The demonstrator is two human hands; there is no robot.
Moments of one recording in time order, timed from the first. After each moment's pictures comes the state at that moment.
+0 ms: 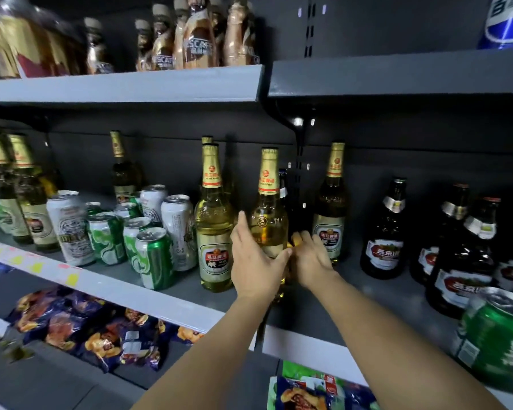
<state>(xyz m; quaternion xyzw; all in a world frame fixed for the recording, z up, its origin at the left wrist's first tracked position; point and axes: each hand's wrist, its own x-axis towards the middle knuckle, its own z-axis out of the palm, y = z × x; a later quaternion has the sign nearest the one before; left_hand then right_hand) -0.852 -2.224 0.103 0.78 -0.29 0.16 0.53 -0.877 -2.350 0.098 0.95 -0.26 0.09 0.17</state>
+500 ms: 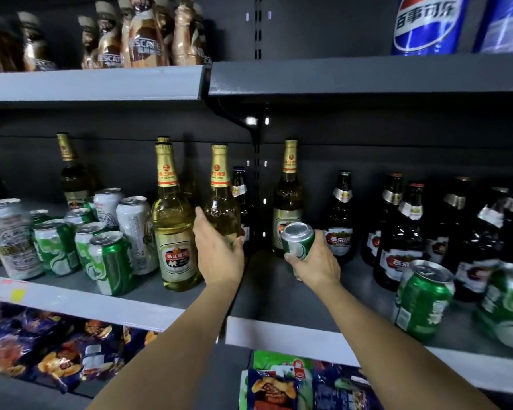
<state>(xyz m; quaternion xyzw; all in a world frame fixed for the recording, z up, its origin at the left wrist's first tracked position) -0.853 -2.240 0.105 0.77 -0.25 0.19 0.55 -0.967 -2.373 0.090 0.82 -0.41 0.32 -0.24</state>
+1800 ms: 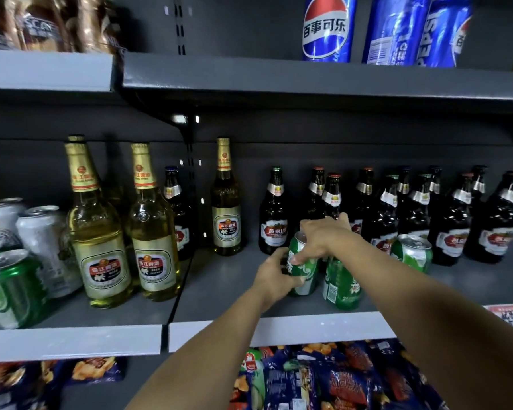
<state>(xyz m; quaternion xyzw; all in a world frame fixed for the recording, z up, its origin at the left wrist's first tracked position) -0.973 -2.339 0.073 0.66 -0.50 -0.28 0.48 -1.071 -2.397 0.180 0.87 -0.49 -0.07 0.09</state>
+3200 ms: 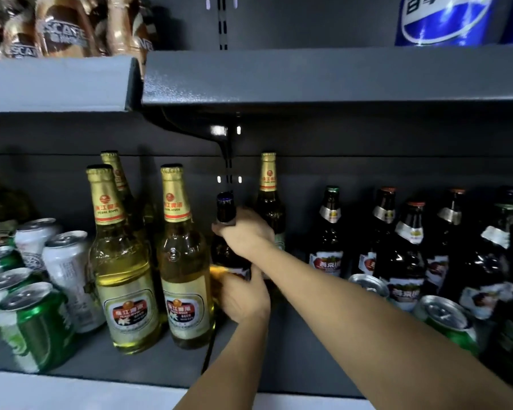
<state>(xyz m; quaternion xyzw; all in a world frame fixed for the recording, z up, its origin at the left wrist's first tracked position) -0.872 -2.346 0.088 0.76 -0.07 -0.06 0.64 -0.864 -2.372 0.190 0.88 -0.34 0.24 -0.25</state>
